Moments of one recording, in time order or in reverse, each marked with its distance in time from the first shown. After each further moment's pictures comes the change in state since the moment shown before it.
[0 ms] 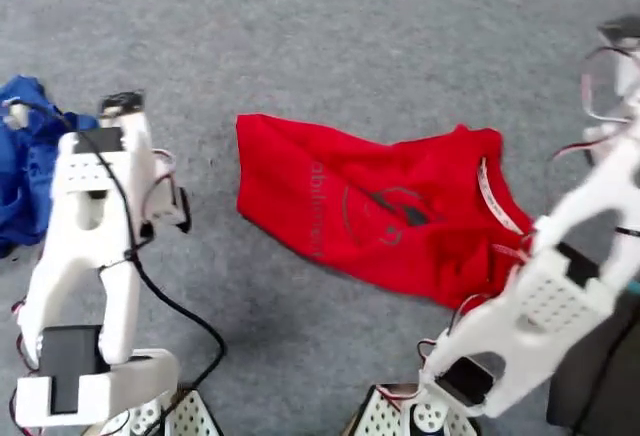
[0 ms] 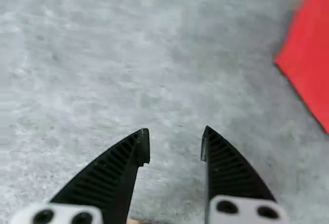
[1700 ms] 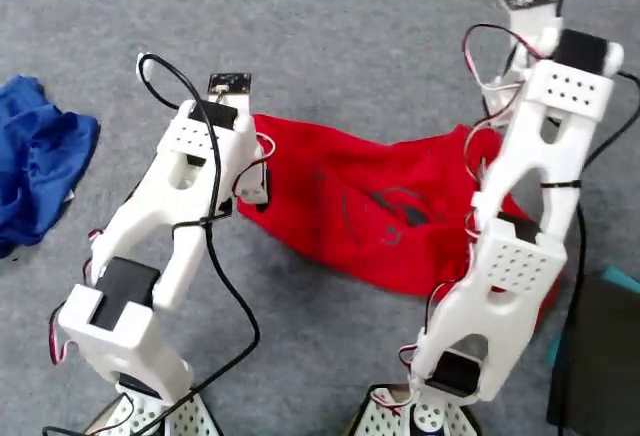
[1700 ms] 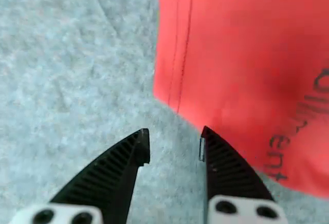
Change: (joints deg) left arm 18.1 21.3 -17.8 -5.9 10.0; right arm -14.9 11.8 -10.5 0.0 -19.6
